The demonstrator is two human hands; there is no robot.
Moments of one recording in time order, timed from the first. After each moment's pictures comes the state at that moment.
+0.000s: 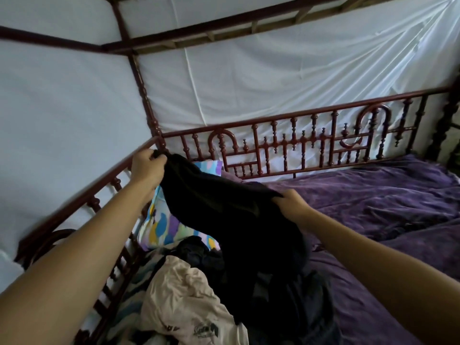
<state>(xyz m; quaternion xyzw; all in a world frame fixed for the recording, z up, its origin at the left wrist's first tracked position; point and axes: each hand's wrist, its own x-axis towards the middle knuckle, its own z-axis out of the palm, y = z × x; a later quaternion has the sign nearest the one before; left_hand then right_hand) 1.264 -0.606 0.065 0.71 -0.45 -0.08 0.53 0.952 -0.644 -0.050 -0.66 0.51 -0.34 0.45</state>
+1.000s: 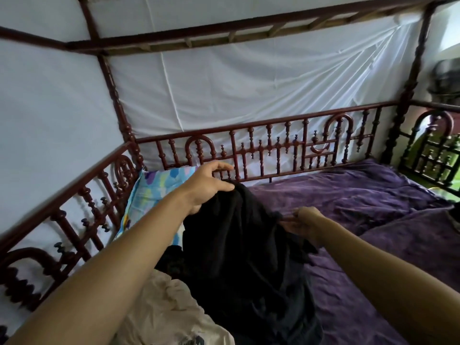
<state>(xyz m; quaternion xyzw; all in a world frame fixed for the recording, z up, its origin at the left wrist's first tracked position) 1.156 -0.597 0.054 0.55 -0.63 -0.38 0.39 0.903 -0.662 -0.094 -0.27 0.60 -0.42 0.62</state>
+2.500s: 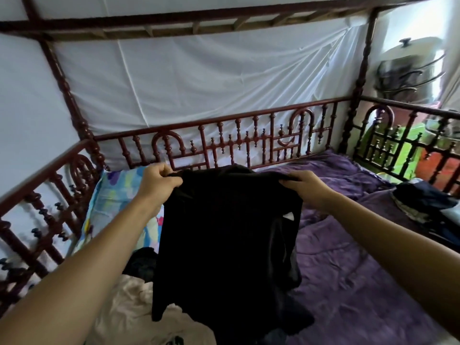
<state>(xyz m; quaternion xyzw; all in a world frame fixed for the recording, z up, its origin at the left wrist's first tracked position) 1.189 -0.628 0.016 0.60 -0.55 -0.29 0.51 0.835 -0.628 -0.031 -0.62 0.55 -0.42 0.37</state>
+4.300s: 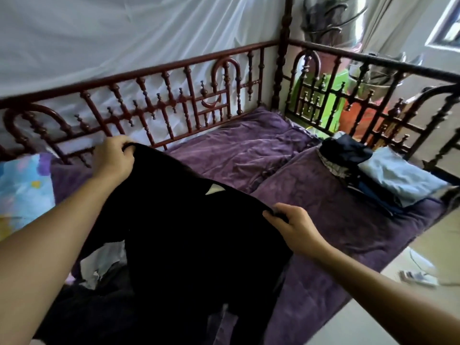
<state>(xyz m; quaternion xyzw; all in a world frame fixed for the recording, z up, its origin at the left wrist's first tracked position) 0.952 -0.855 -0.072 0.61 -0.71 -0.07 0.35 0.638 -0.599 -0.151 -0.55 0.63 -0.46 0.29</state>
